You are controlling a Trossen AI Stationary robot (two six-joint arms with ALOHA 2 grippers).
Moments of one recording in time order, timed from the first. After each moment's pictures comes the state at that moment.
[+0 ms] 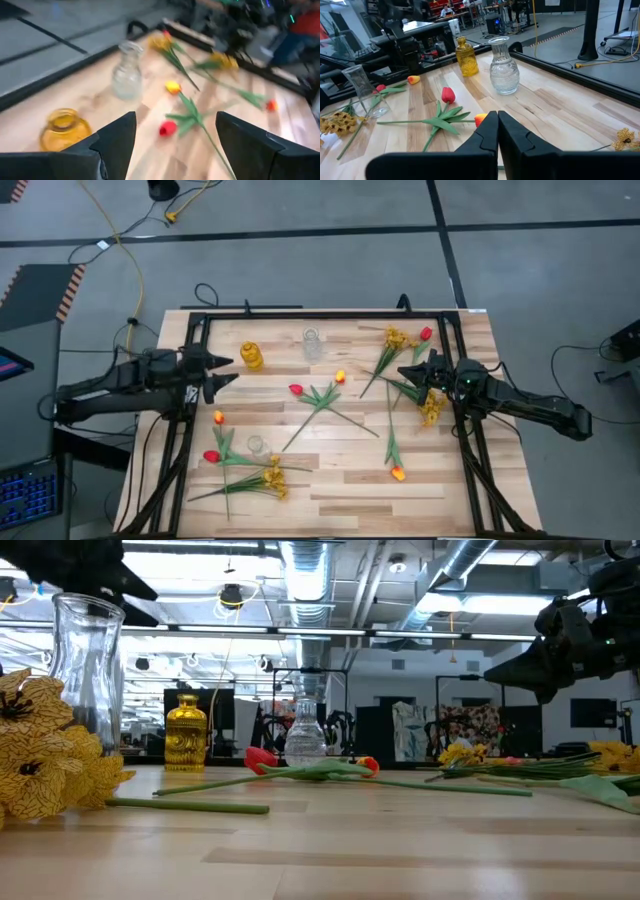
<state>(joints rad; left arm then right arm) 0.18 0.33 0.56 -0.61 -0.11 -0.35 -0.35 0.15 0.01 0.00 0.00 0.21</state>
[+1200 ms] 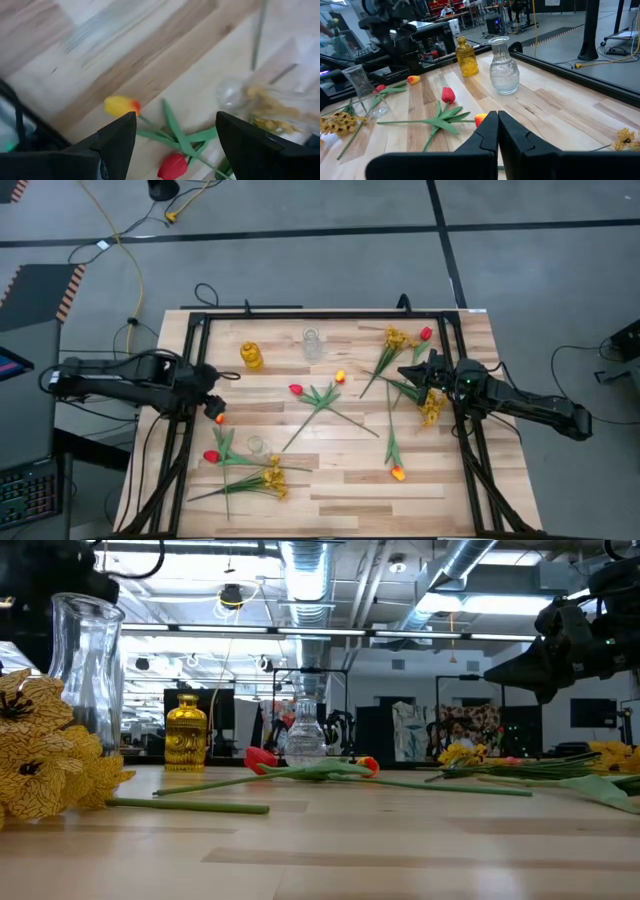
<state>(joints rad) -0.01 0.70 0.73 -1.22 0.05 -1.02 -0.35 0.15 0.01 0.00 0.00 0.21</state>
